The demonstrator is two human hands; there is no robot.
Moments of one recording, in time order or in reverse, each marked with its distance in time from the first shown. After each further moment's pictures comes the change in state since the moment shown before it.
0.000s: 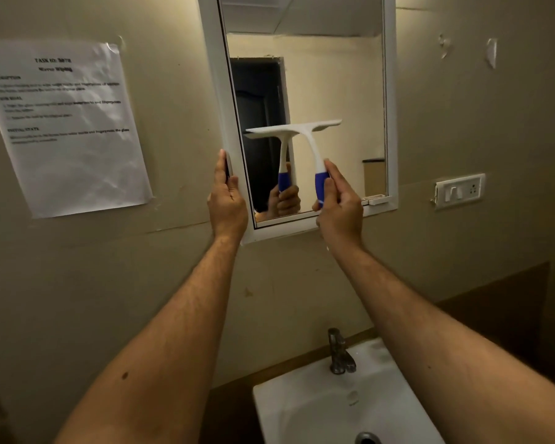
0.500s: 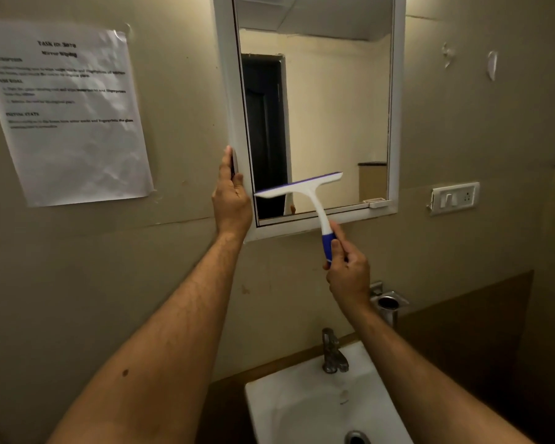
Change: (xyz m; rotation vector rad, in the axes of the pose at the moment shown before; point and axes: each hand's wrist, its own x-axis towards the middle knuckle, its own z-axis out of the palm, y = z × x) left_hand 0.000 -0.003 0.002 -0.034 0.029 0.015; right_hand -0.072 0.051 -0.033 -0.151 -0.075 0.090
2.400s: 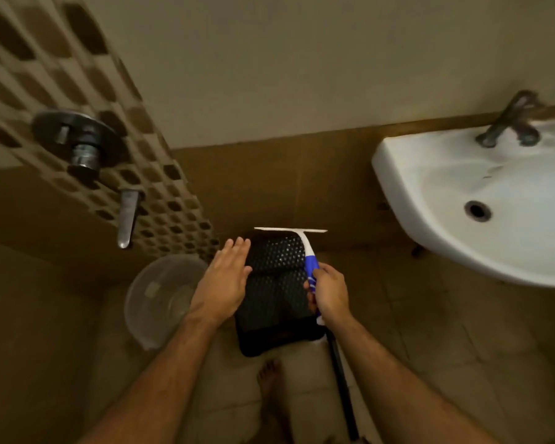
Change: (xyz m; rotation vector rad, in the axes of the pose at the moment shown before) left_hand -0.453 -0.232 -0.444 0.758 -1.064 -0.613; right_hand -0.491 0.084 0.200 -0.167 -0.380 1.392
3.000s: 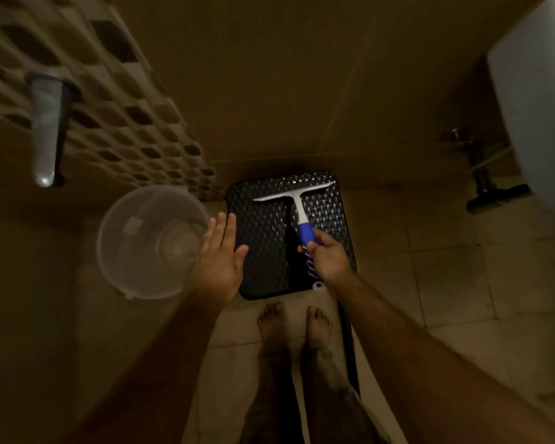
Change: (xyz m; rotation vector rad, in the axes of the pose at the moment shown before) left_hand 0.020 -0.095 0.152 -0.099 -0.081 -0.246; right_hand 0.150 0.106 0.061 -0.217 -0.102 0.193
